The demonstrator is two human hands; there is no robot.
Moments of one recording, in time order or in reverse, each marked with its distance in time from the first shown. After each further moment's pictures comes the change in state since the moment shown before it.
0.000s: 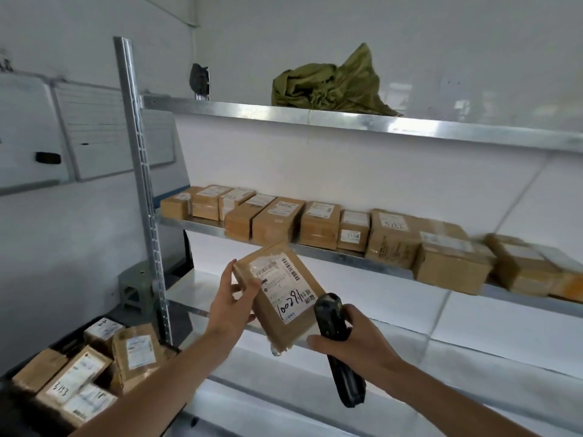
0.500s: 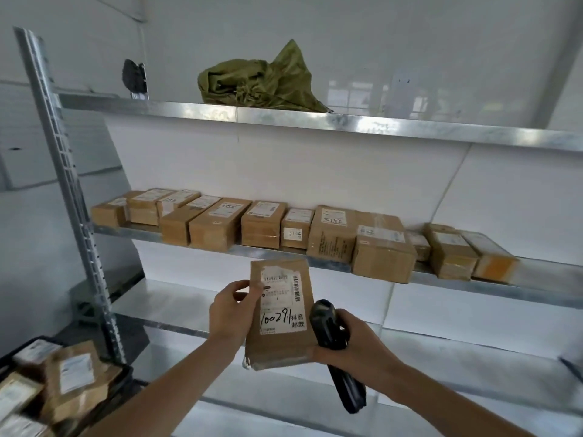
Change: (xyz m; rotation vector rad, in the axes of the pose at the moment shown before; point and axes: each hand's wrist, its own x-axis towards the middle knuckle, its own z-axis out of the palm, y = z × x) left_hand -0.023 -0.001 0.143 0.269 0.057 0.052; right_hand -0.017 0.078 -0.108 -0.010 -0.010 0.019
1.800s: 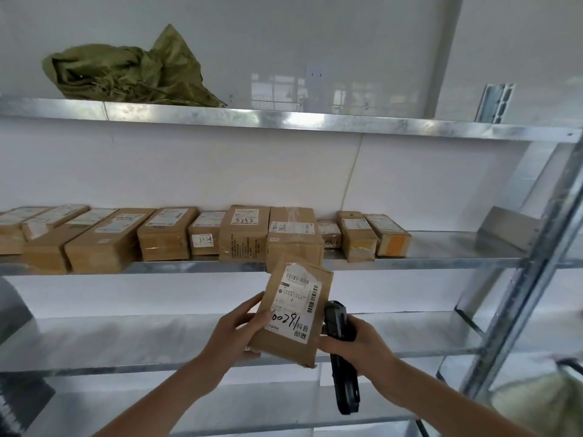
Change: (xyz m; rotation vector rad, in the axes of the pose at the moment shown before) left_hand -0.042 0.016 0.131 -0.132 -0.720 -0.049; right_hand -0.047 0.082 -0.110 0.262 0.289 0.266
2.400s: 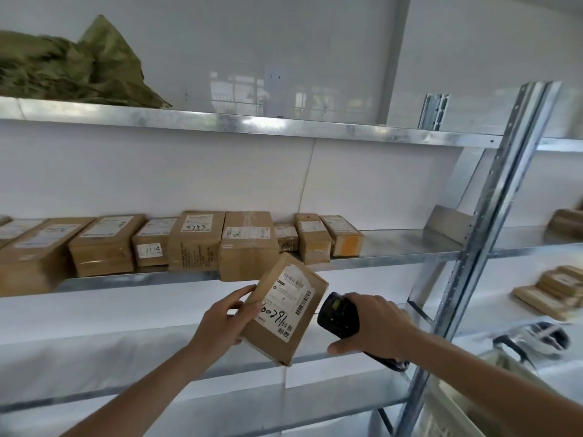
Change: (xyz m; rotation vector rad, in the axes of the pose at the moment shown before) left_hand 0.047 0.019 0.057 0.196 -0.020 0.133; right_hand -0.002 -0.013 -0.111 -1.041 0.138 -0.124
